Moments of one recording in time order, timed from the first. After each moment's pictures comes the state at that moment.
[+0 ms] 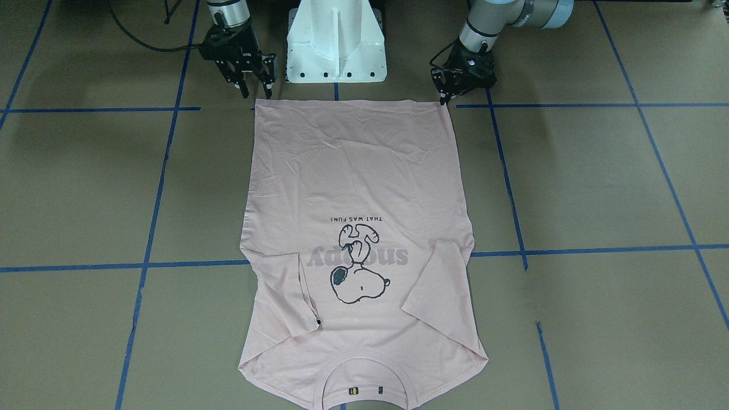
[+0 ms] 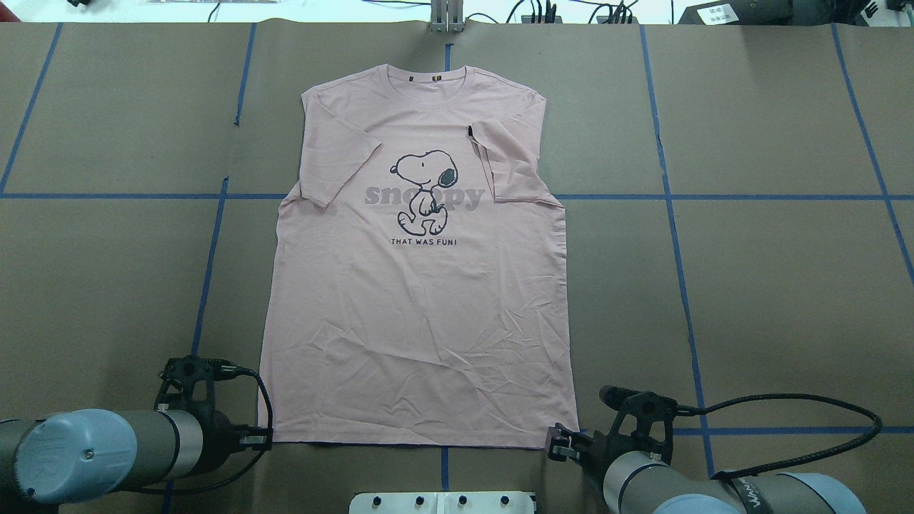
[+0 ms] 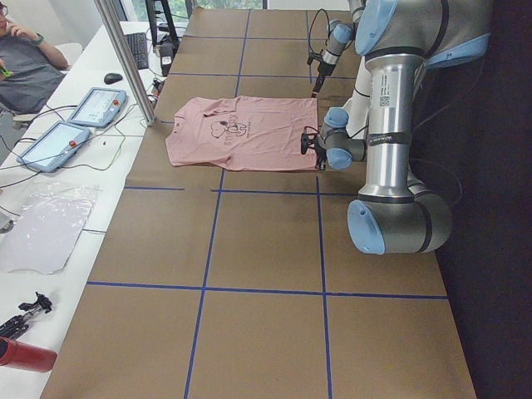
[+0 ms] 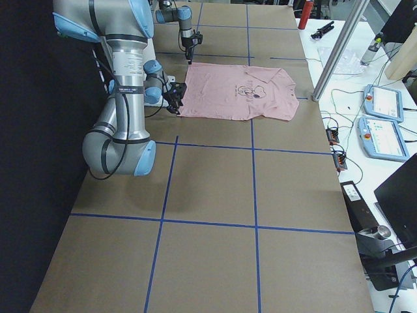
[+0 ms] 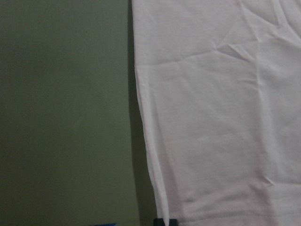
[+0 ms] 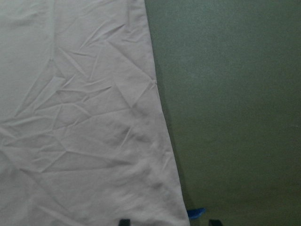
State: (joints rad) left arm -0.15 -1.53 -2.05 -2.10 -1.60 -1.44; right arm -0.03 -1.47 2.12 -1.36 1.23 1.79
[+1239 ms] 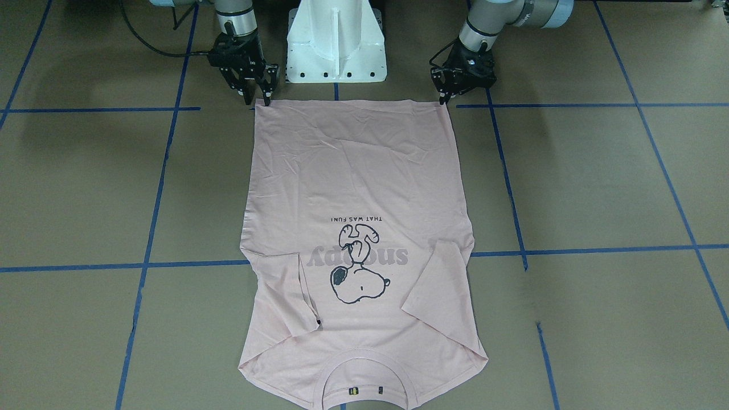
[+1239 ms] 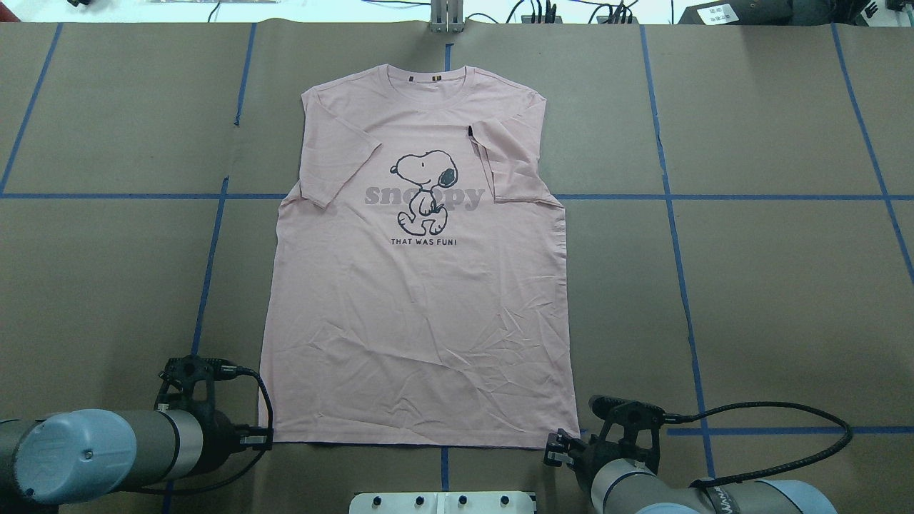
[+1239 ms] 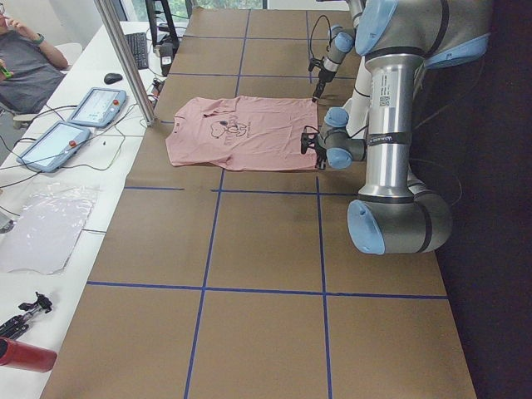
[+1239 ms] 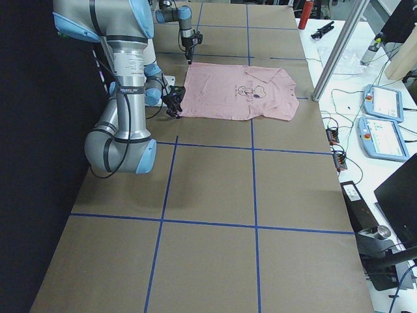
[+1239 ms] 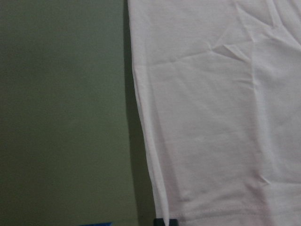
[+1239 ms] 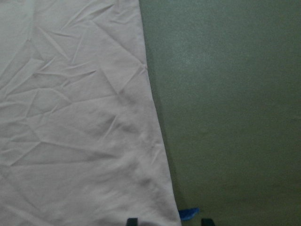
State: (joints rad) left arm -0.15 -1.53 -2.05 -2.10 -1.60 -1.44; right arm -0.05 -1.44 2.06 -1.39 1.20 1.79
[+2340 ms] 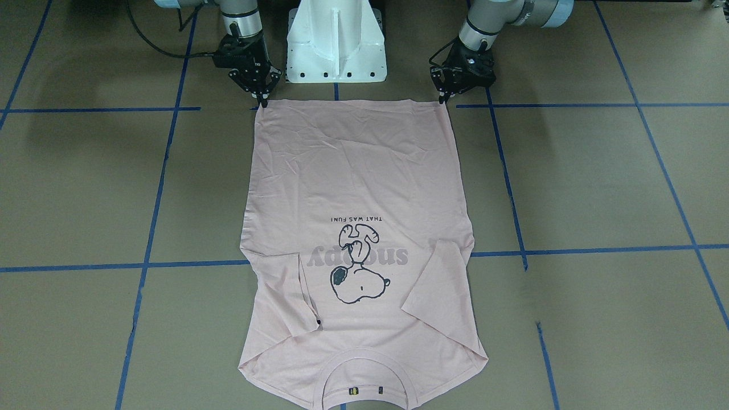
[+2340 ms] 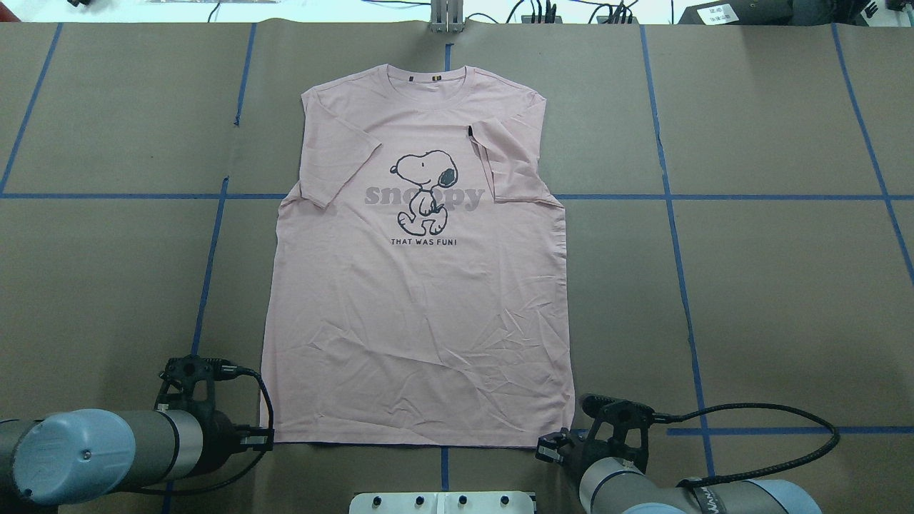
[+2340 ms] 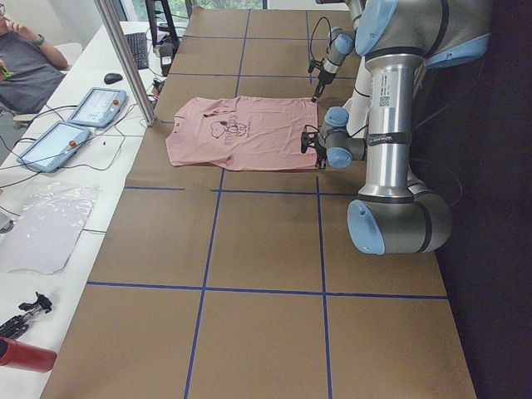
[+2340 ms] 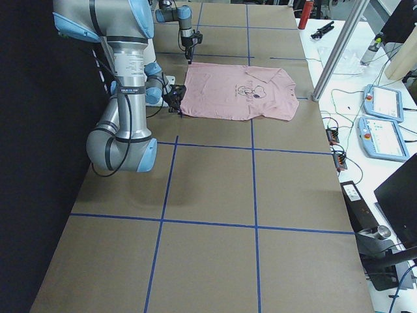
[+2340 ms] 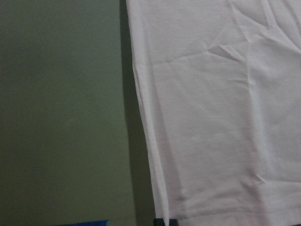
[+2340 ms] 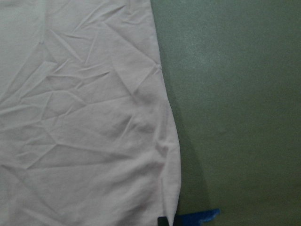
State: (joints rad) left arm -0.15 -1.54 -2.06 -2.10 -1.60 -1.44; right arm -0.04 -1.41 2.05 -1.39 1.20 1.80
